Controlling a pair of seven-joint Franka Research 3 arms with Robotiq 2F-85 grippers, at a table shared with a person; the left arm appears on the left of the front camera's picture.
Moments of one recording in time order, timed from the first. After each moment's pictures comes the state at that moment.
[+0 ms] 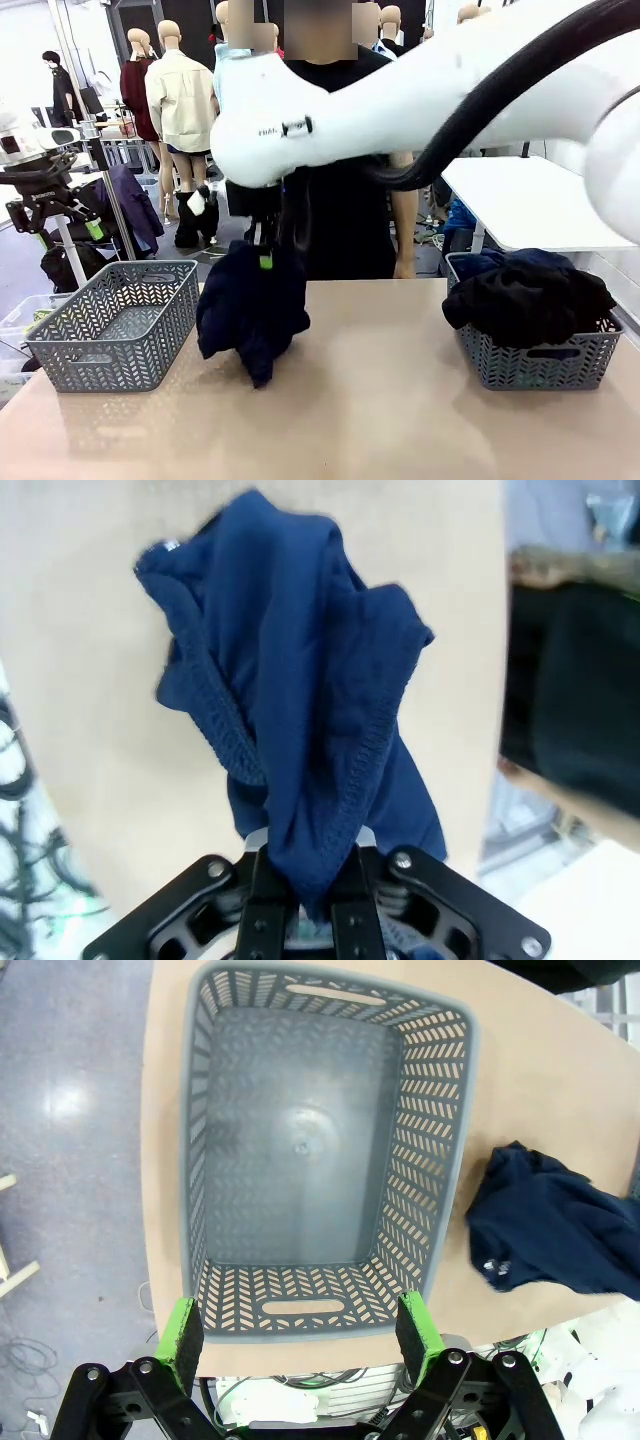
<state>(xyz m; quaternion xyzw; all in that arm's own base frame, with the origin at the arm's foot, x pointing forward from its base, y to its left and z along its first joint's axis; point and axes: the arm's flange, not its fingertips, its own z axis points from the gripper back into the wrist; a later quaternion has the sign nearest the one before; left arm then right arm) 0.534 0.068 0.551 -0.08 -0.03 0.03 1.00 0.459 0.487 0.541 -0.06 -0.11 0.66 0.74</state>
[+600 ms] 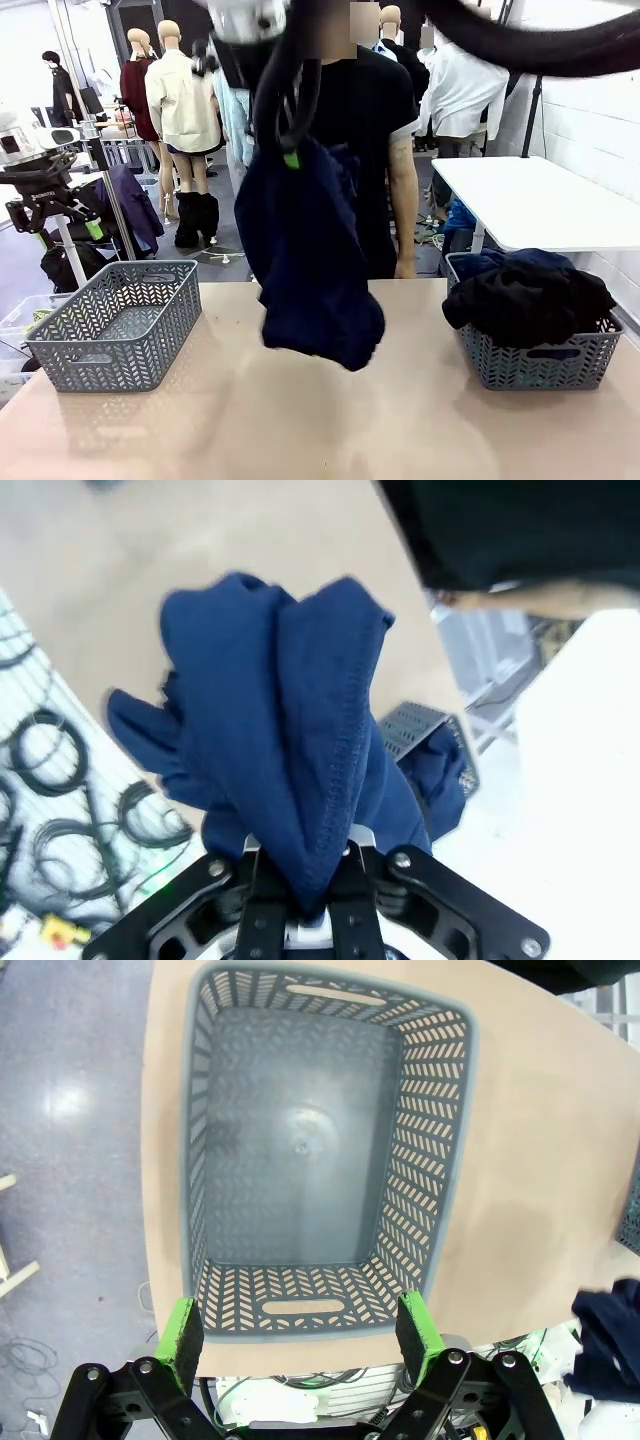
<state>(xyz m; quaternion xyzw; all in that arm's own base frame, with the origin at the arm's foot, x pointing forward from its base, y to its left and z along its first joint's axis) 0.534 0.068 0.551 -0.08 -0.03 0.03 1.00 0.335 0.438 0.730 -0.14 -0.15 0.49 0.85</state>
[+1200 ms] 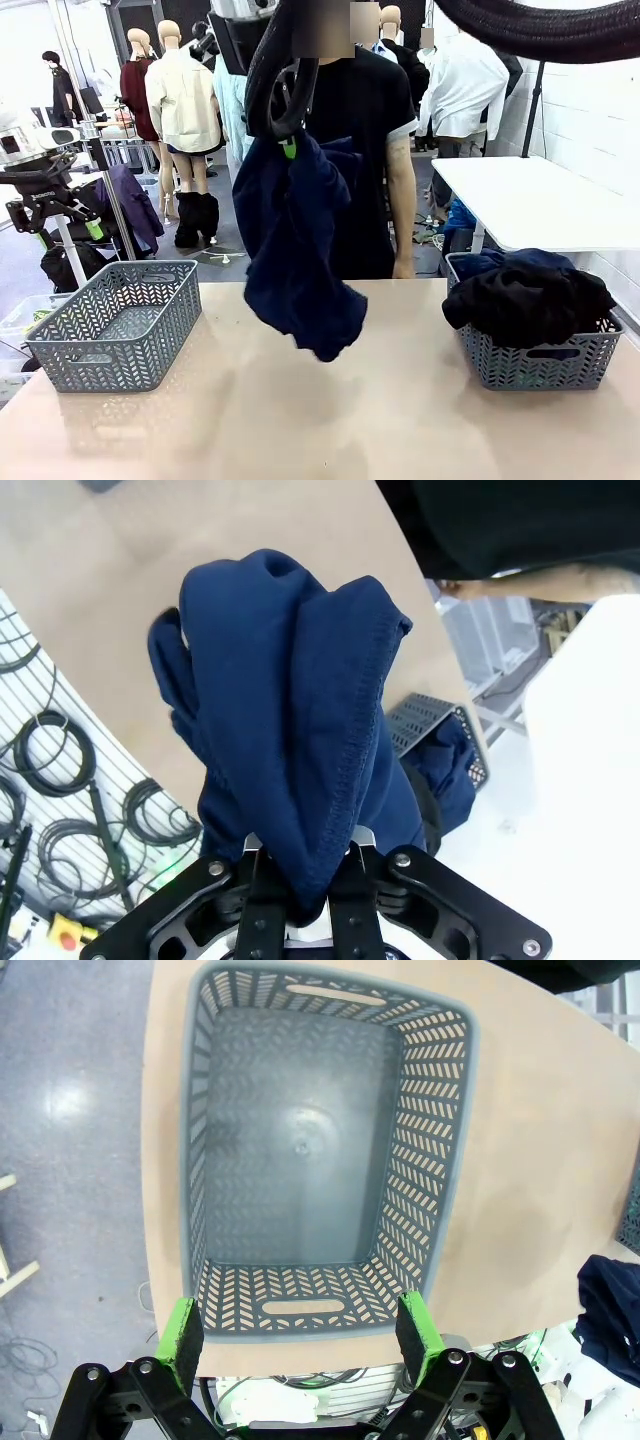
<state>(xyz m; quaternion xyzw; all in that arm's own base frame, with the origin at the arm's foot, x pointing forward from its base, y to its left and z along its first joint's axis) 0.534 0.068 0.551 -0.08 -0.03 0.03 1.00 0.337 0.441 0.723 -0.14 -0.14 0.48 0.85</state>
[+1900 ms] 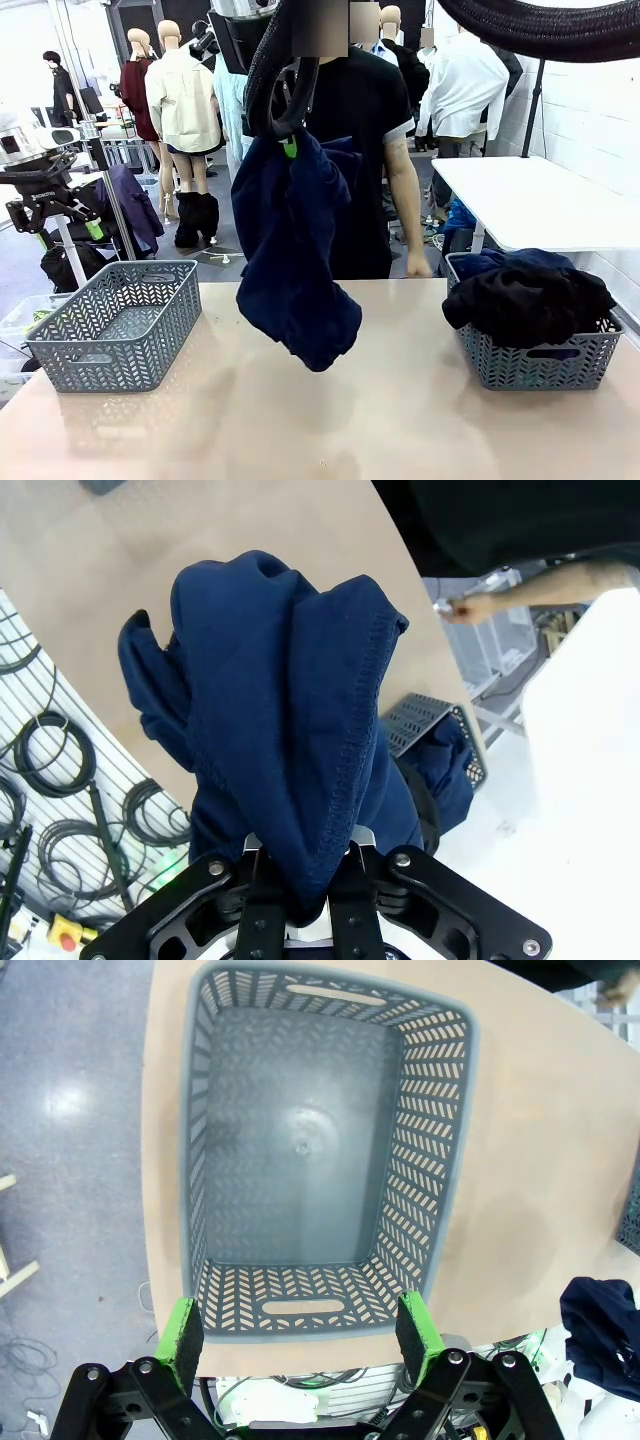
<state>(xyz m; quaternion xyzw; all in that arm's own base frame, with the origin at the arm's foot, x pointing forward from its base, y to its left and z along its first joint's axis) 0.534 0.068 0.551 -0.08 -0.03 0.03 1.00 0.334 0.439 0.727 -0.14 -0.14 0.48 0.85</state>
